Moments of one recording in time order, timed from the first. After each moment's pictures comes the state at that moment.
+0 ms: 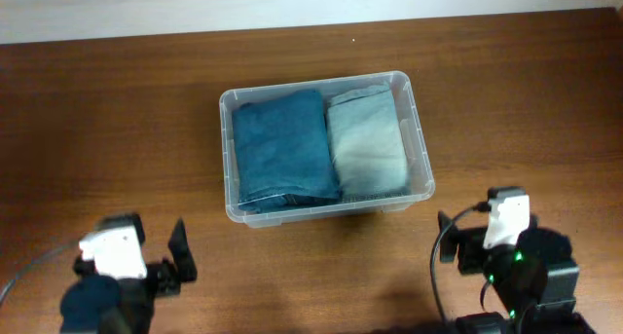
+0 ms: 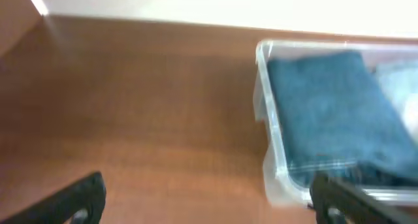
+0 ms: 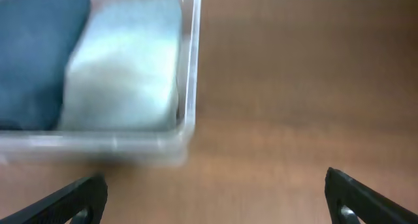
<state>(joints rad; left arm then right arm) -0.04 0.43 0.87 -0.92 -0.09 -0.10 0.06 0.41 0.70 -0.90 0.00 0.00</state>
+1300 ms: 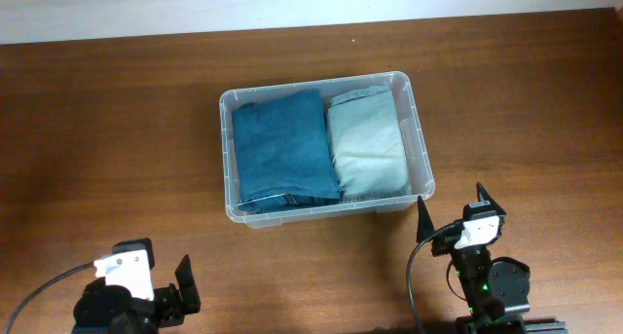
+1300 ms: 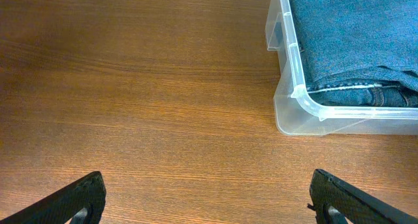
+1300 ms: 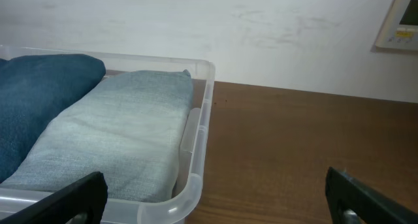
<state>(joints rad) -0.04 0.37 0.86 -1.18 -0.09 -0.10 0.05 0.02 0.01 -0.07 -0.06 -0.06</state>
